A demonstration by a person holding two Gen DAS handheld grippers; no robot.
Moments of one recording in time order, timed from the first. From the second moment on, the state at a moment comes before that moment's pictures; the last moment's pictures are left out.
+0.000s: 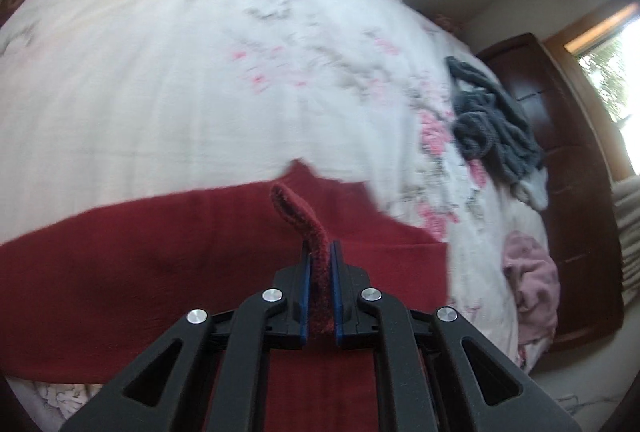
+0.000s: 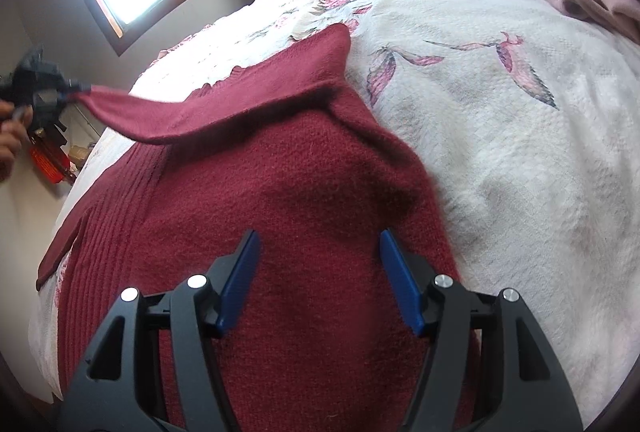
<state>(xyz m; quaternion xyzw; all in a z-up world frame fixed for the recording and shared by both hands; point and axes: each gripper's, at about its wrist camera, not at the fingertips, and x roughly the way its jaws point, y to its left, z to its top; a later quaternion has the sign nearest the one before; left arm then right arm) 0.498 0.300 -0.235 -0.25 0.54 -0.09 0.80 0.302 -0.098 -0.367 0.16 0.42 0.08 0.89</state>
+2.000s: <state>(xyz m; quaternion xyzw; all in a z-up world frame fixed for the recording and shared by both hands) 0.199 0.706 -0.325 -0.57 0.34 0.22 0.71 0.230 0.012 -0.269 0.10 0.46 0.15 0.87</state>
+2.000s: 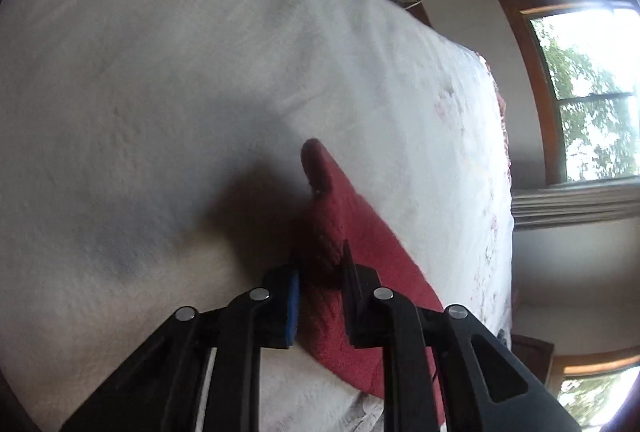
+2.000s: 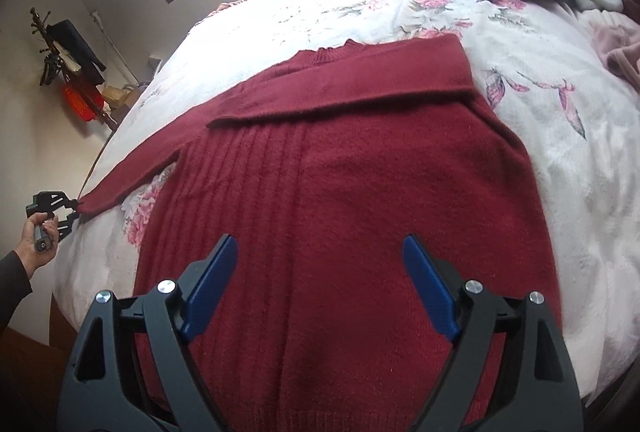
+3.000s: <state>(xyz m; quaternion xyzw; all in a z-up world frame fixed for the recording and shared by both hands) 0.472 0.288 -0.224 -0.34 0.45 -0.16 0.81 0.226 -0.088 -0.264 0.16 0.45 0.08 0.88</state>
